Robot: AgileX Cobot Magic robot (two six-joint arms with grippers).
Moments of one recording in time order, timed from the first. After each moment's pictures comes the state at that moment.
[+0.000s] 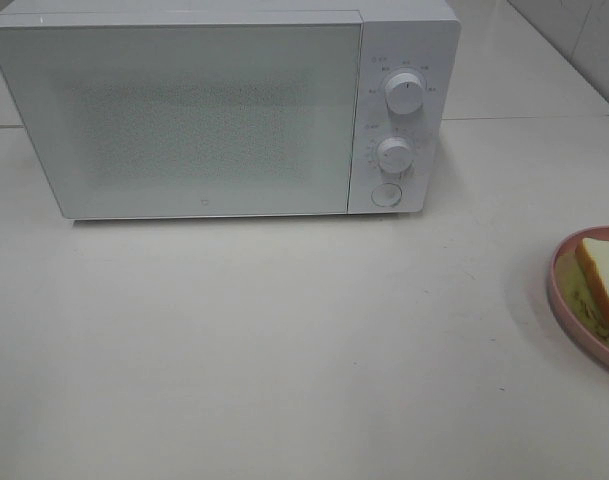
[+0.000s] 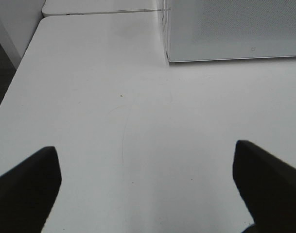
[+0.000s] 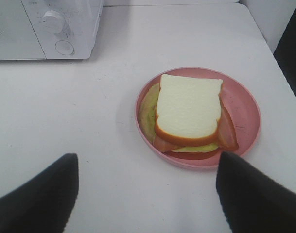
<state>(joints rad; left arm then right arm) -0.03 0.00 -0.50 0.01 1.05 0.03 0.02 0.00 -0.50 -0.03 1.04 0.05</state>
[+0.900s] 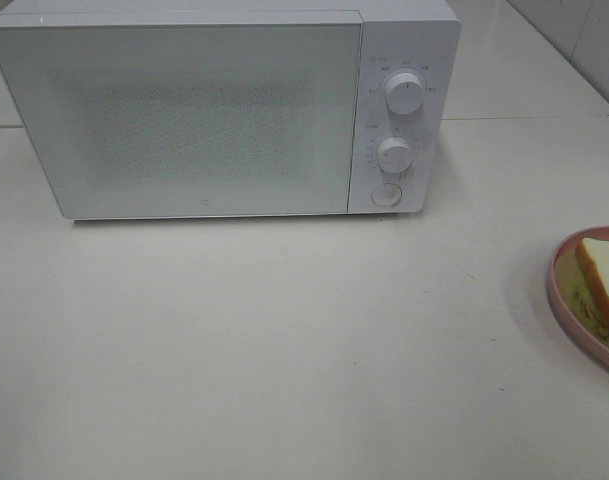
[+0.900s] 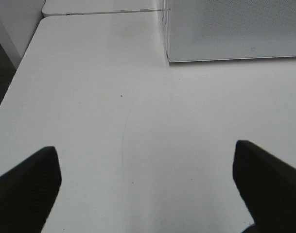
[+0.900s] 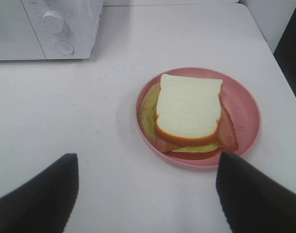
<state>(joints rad) -0.03 0.00 -0.50 0.01 1.05 0.03 0.02 0.00 -0.50 -0.03 1.04 0.05</state>
